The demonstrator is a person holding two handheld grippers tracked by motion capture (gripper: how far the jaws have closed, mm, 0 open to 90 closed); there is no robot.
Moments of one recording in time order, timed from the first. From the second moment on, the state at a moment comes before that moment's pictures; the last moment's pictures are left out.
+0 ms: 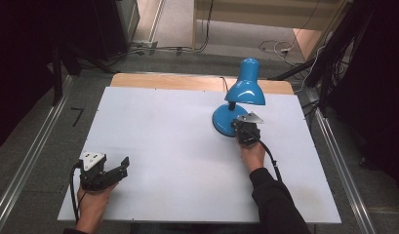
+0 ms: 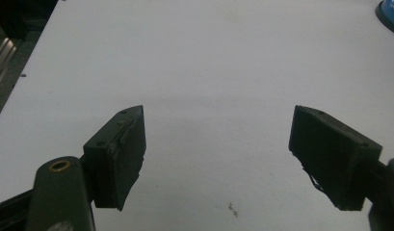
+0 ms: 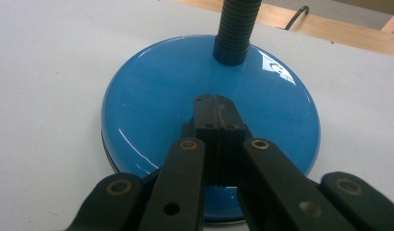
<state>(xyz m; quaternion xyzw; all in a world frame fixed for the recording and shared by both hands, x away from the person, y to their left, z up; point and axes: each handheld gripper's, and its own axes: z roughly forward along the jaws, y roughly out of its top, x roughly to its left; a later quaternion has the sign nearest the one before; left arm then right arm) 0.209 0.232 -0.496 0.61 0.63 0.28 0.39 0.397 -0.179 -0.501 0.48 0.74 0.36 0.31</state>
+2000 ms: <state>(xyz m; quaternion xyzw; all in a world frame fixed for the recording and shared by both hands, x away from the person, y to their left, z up) 0.208 0.233 -0.494 0.61 0.63 0.28 0.39 0.342 -0.239 -0.467 0.46 0.76 0.42 0.18</state>
